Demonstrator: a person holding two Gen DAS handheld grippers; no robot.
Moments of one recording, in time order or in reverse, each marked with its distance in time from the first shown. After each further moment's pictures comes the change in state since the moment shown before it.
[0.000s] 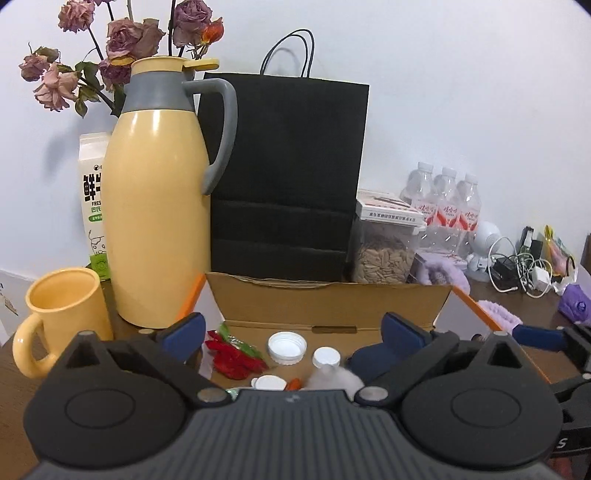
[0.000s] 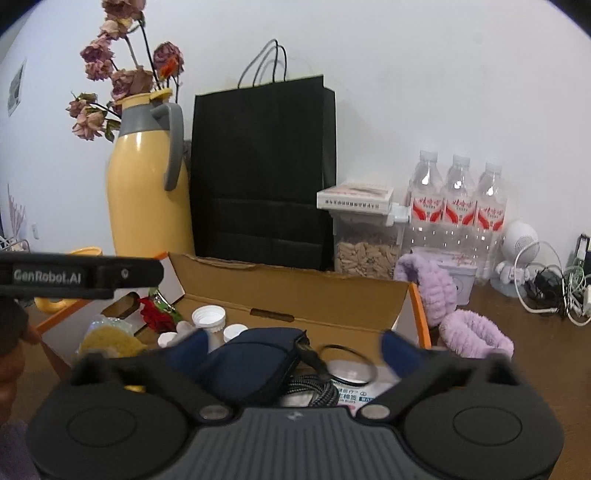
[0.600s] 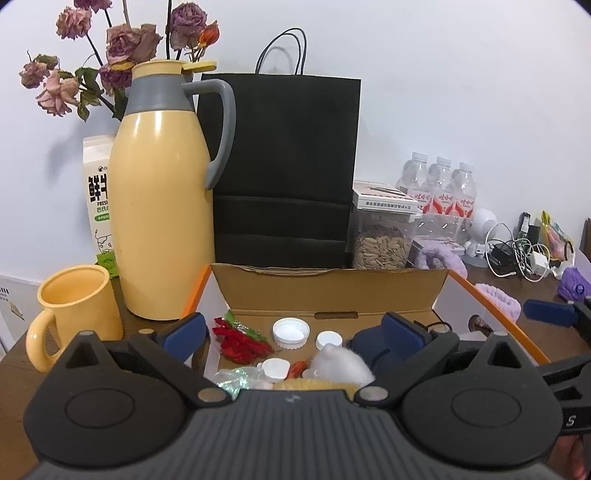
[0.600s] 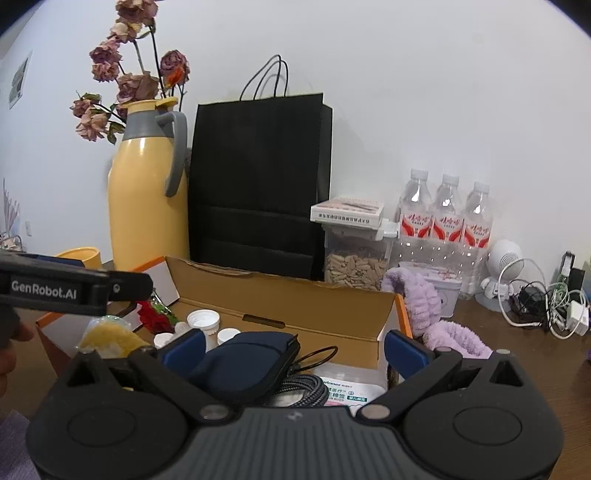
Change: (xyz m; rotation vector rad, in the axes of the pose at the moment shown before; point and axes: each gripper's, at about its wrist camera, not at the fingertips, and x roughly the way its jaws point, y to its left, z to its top) left arm -0.019 -0.001 -0.009 0.039 0.002 0.007; right arm -0.019 0.008 -0.002 -0.039 -0.033 -0.044
